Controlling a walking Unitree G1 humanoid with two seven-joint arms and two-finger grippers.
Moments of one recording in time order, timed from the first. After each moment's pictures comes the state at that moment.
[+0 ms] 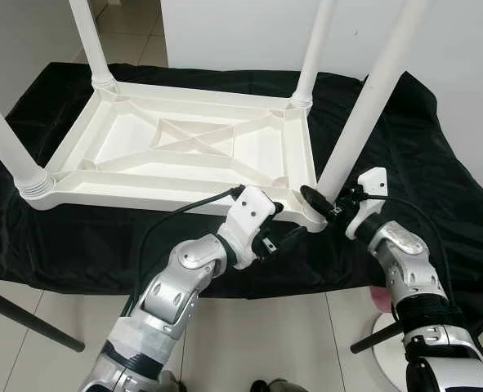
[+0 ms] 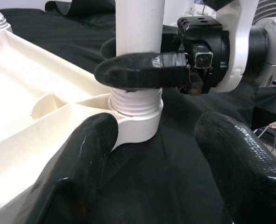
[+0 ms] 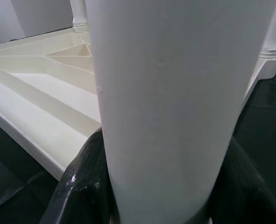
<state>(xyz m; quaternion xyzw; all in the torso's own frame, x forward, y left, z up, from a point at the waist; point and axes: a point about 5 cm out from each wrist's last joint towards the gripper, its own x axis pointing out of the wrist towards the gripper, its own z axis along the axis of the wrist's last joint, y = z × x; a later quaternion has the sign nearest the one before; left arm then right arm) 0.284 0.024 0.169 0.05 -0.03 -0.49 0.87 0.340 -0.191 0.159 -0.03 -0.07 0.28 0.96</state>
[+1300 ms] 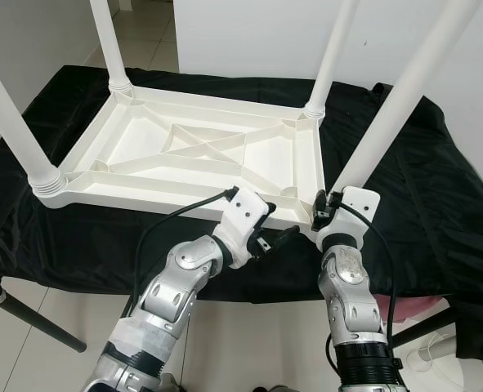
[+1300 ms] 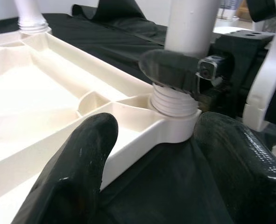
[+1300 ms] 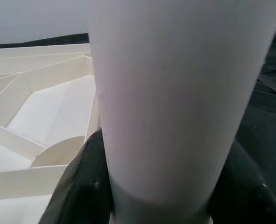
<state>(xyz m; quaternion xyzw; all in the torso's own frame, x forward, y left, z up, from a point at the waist) 0.291 0.031 0.164 0.05 -0.04 -0.46 0.88 0.303 -0.149 0.150 0.06 -0.06 -0.13 0.99</state>
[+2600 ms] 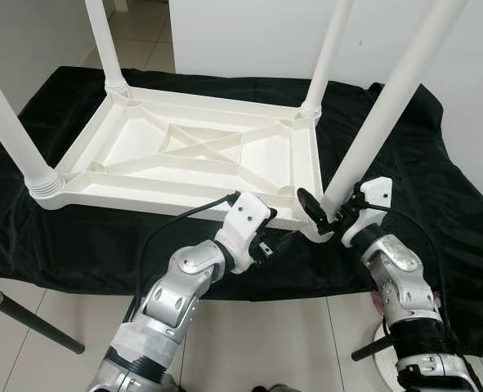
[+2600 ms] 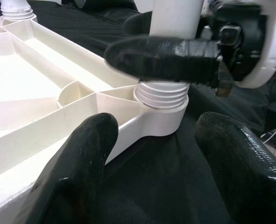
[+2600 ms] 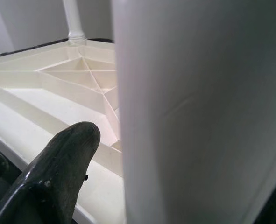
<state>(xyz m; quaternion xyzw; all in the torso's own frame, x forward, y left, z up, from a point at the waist) 0.285 0.027 0.159 0.04 -0.02 -0.47 0.88 0.327 -0.187 0.157 -0.02 -0.09 0.26 0.96</state>
